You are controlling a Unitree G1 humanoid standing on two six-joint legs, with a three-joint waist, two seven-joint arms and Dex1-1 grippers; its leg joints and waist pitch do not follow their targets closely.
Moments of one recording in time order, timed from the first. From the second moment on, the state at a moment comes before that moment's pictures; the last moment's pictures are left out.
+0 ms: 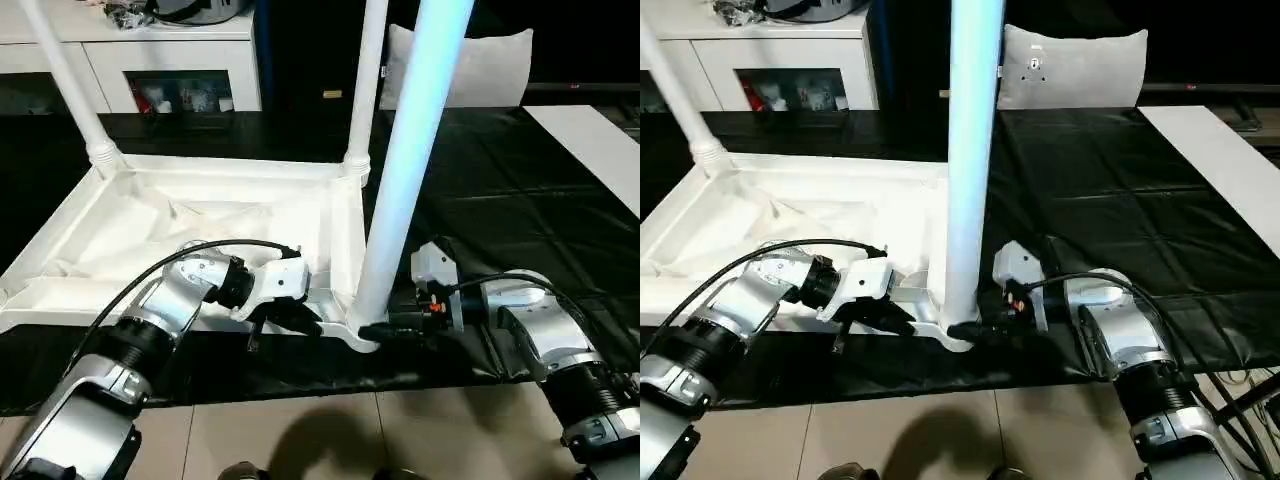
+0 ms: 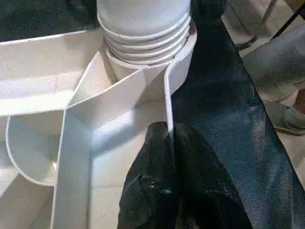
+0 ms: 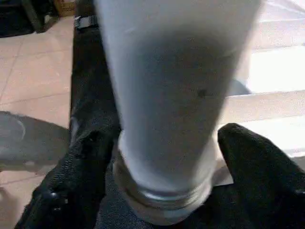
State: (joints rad) left arm -0.67 0.42 -0.41 0.64 0.05 -0.10 -1.38; right arm -0.47 -0.43 0.24 0.45 0.16 0.04 1.31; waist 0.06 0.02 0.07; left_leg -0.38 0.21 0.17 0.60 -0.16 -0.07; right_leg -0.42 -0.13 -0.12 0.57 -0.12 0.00
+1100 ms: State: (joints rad) left arm -0.55 0.25 -0.26 0.39 0.08 0.43 -0.95; right arm -0.45 -0.13 0.01 0.45 0.17 0.33 0.73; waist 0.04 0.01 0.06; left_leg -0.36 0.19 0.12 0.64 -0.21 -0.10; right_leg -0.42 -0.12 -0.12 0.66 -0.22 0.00
